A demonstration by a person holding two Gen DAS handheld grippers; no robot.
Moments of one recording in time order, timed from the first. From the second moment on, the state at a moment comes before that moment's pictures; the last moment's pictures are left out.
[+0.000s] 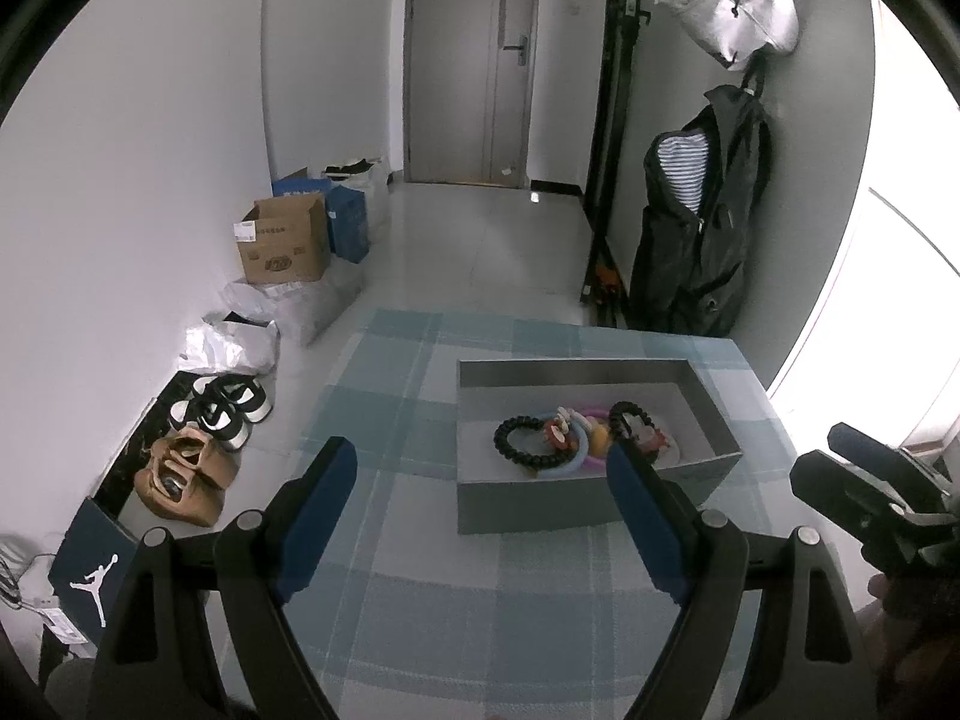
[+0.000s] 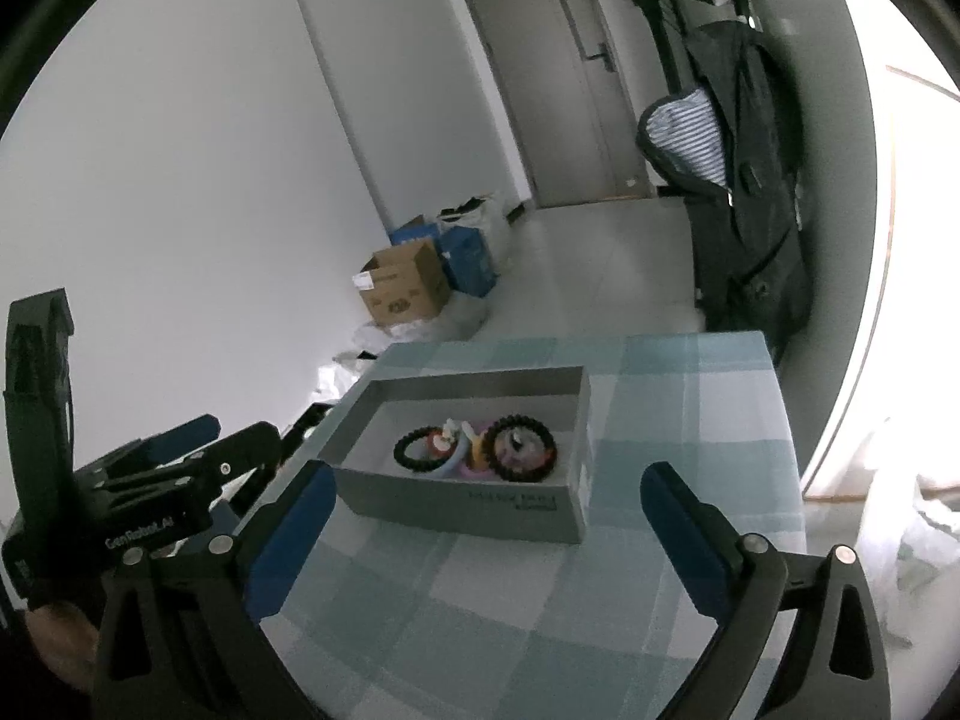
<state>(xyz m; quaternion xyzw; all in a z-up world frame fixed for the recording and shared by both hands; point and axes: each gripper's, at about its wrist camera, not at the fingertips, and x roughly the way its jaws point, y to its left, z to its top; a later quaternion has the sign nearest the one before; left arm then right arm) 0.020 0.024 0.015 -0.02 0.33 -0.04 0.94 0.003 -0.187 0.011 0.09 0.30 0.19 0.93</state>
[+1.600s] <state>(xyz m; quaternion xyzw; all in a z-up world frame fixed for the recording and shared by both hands) 0.030 0.016 0.006 -0.02 0.35 -0.04 0.94 0.011 -0.182 -0.002 0.08 0.32 0.19 0.92</state>
